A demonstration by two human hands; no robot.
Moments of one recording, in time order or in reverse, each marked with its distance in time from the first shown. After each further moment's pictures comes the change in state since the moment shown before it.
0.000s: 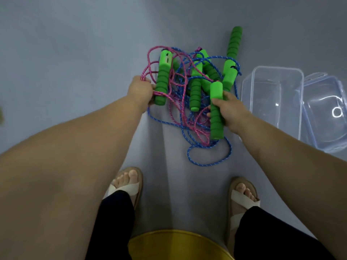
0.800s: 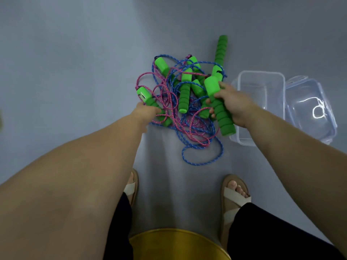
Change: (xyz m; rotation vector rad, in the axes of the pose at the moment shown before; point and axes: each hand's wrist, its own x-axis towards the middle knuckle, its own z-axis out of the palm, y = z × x) left_hand -0.044 -0.023 0.004 0.285 -0.180 -0.141; right_hand -0.036 -0.038 -0.028 0.007 -0.123 -0.049
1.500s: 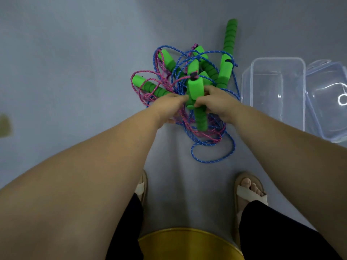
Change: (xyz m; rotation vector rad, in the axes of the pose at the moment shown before) left_hand -0.013 0.021 0.026 0.195 -0.214 0.134; right_hand 0.041 0.028 0.044 -0.290 -0.068 -0.059
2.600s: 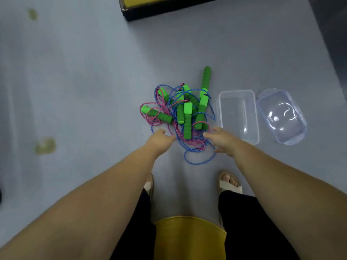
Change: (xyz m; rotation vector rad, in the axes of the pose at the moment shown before) left_hand -0.138 0.019 -0.005 0.359 0.113 -0.058; right_hand -0.168 -0.039 -0.042 0.009 0.059 0.343
